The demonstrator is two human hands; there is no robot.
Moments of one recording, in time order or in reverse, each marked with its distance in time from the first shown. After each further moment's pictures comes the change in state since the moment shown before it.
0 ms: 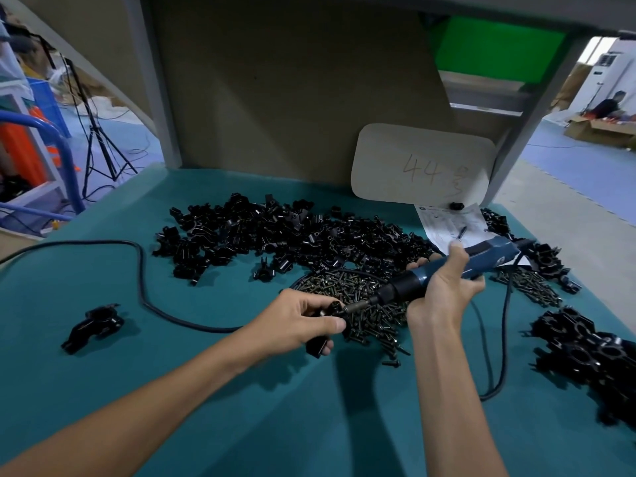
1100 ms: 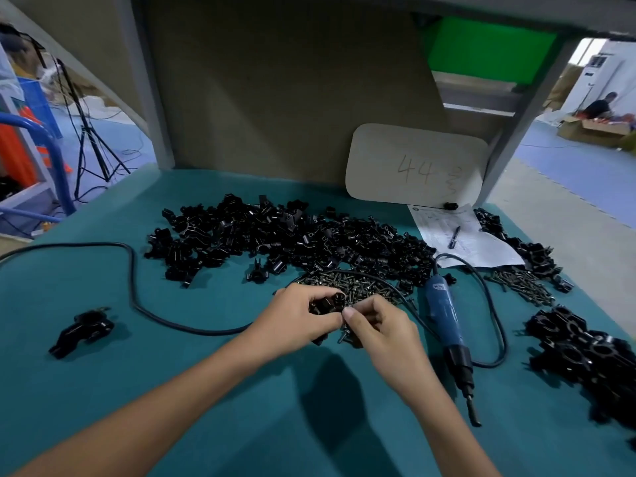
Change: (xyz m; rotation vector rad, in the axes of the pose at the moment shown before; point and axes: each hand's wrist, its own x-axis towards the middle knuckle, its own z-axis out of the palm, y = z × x) left_hand 0.018 0.001 0.010 0.386 0.153 0.154; right_hand -0.058 0.009 -0.056 -1.166 -0.767 -0.132
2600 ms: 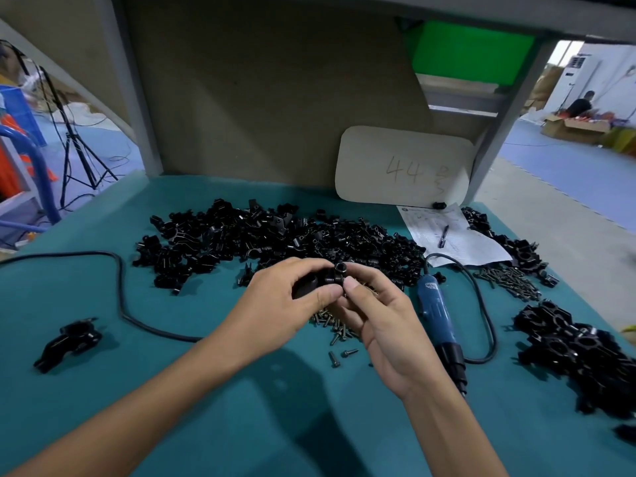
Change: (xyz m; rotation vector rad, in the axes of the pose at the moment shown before) left_hand -0.016 0.042 -0.021 0.155 0.233 0.202; right_hand -0.005 -0.050 -0.008 0.902 -0.114 0.098
